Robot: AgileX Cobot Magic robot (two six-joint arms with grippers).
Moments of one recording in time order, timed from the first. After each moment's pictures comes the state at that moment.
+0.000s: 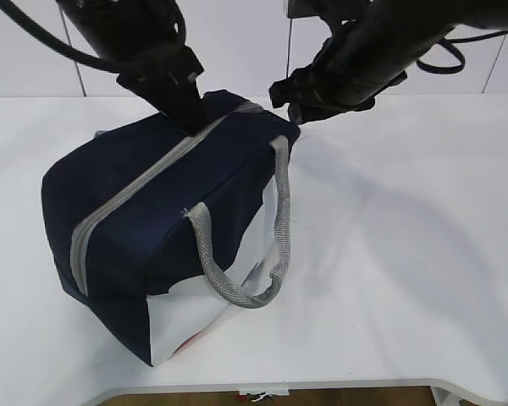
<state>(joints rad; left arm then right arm) -0.55 1.81 -1.75 -0.32 1.24 0.40 0.42 1.85 -1.51 -0.06 0.61 0.14</state>
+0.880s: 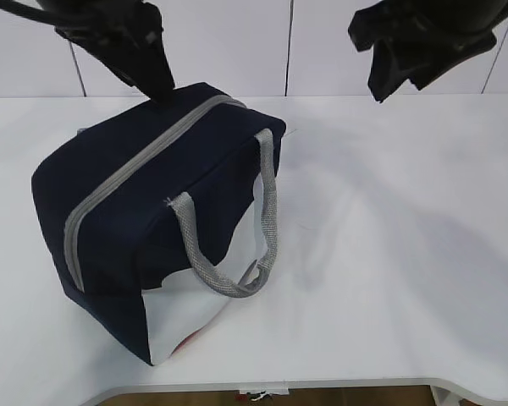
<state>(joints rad) -0.55 1.71 -1.75 -0.16 1.24 0.30 0.42 1.63 -1.66 -0.09 1.24 0.10</state>
